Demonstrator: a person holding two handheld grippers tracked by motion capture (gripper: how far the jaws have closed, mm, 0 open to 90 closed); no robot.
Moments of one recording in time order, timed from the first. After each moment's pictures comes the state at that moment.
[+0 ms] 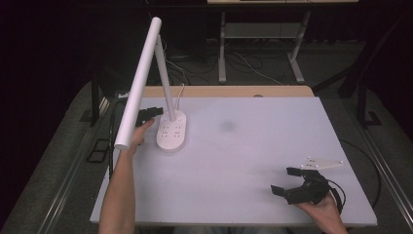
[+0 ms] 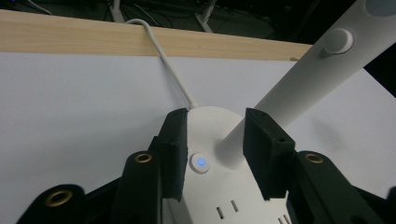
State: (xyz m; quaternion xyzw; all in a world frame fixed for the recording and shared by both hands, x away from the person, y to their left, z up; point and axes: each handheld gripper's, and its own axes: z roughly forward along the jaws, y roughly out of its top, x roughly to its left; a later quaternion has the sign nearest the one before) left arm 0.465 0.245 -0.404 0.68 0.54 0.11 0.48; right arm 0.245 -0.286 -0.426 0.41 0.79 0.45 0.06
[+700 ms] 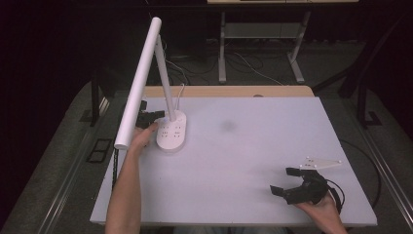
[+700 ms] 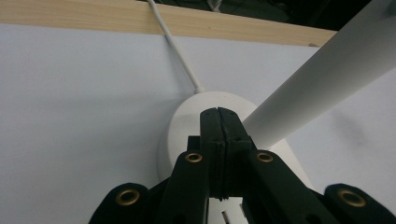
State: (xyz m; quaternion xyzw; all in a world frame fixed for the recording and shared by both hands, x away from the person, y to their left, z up) left arm 0.472 0.230 -0.419 0.69 0.55 0.11 0.45; right arm 0.246 -0.285 -0.427 0.41 0.79 0.45 0.06
